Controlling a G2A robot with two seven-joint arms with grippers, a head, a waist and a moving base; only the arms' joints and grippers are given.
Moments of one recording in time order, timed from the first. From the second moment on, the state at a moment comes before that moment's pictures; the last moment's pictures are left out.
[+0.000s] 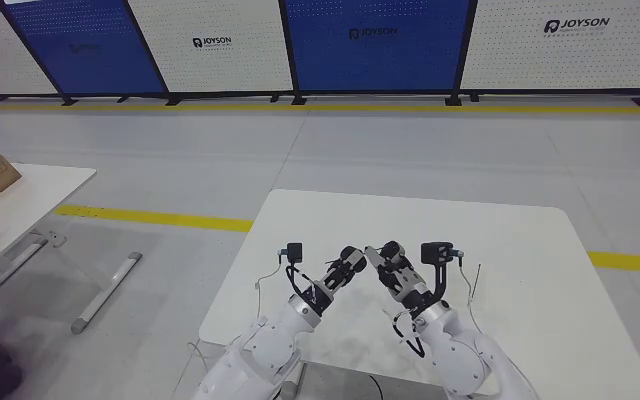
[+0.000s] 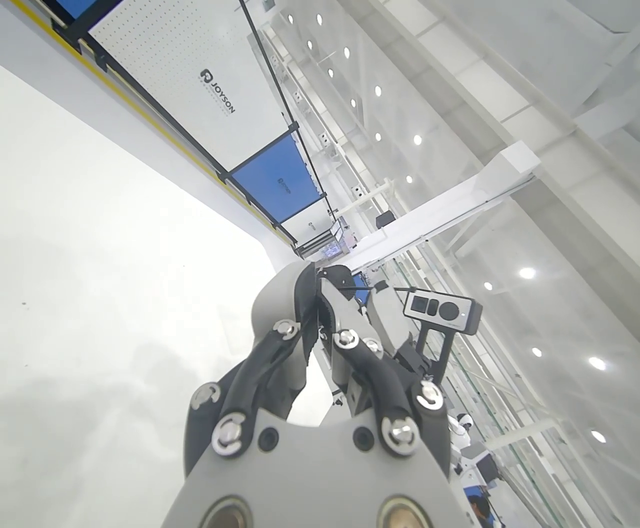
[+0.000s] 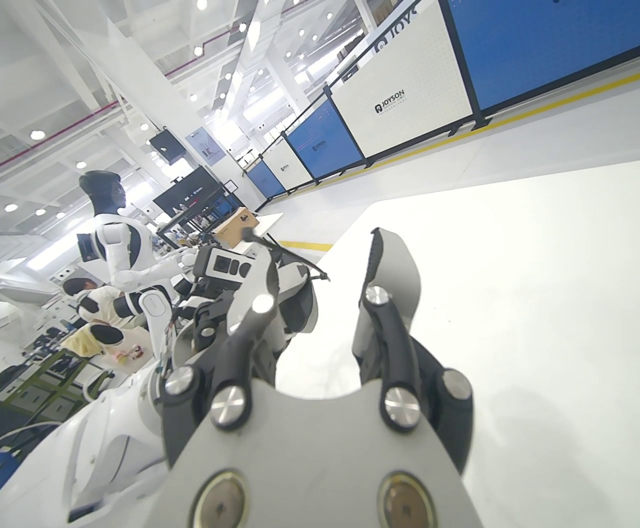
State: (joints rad) left arm 1.56 -1.23 -1.15 -1.71 0.06 -0.30 -0.05; right arm -1.40 -1.34 1.02 -1.73 -0.67 -0.09 0.15
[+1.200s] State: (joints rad) left arm 1.55 -1.23 -1.14 -1.71 0.05 -0.31 -0.06; right arm -1.42 -1.34 1.03 -1.74 -0.72 -0.09 0.14
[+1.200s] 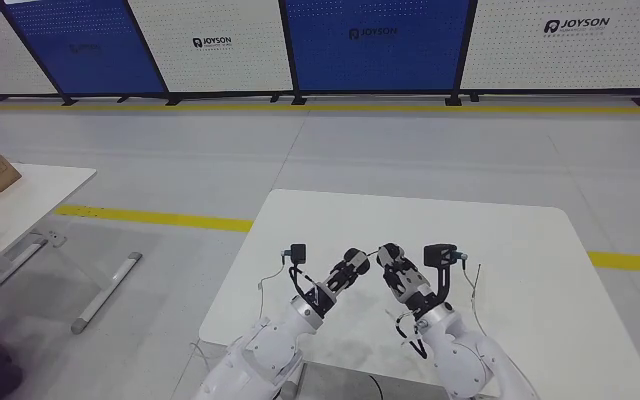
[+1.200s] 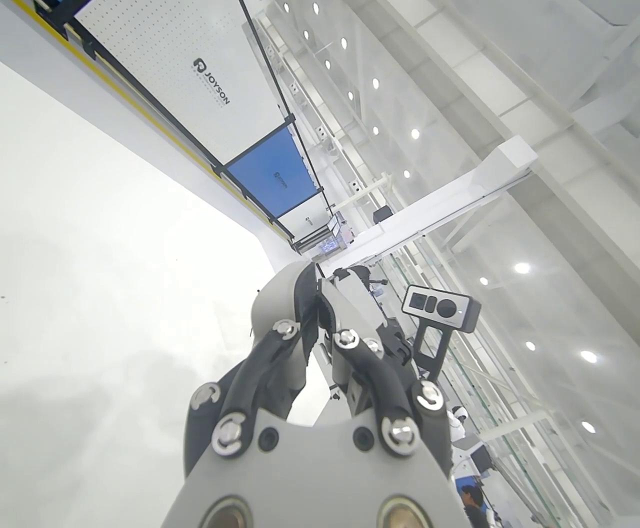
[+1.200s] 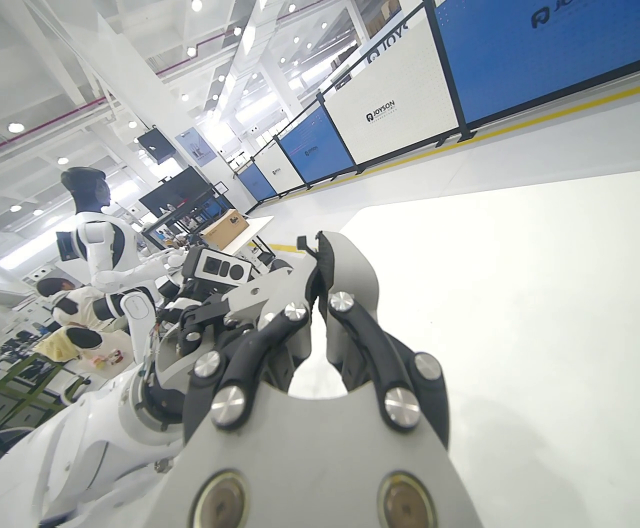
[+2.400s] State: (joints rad) left arm 1.56 -1.23 -1.16 -1.71 0.05 -0.34 -0.06; right arm -1.42 -1.35 1.04 -1.74 -0.73 -0.08 0.15
